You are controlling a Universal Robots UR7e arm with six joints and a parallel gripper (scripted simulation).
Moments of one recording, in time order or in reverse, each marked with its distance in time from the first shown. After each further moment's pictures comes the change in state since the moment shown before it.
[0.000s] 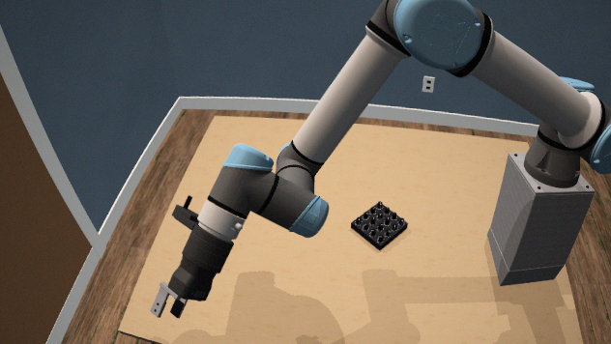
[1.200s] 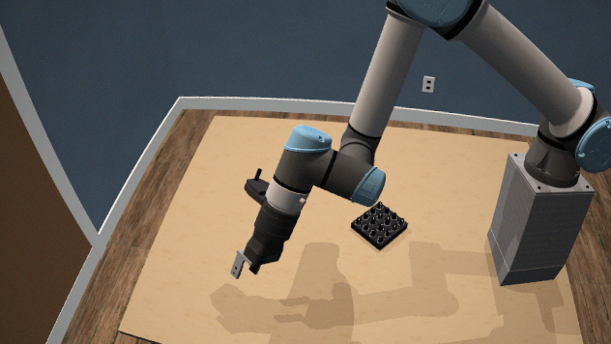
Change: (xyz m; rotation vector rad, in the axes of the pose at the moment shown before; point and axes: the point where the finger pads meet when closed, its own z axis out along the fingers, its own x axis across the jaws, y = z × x) arm 0.199 0.000 -0.113 0.143 0.365 0.103
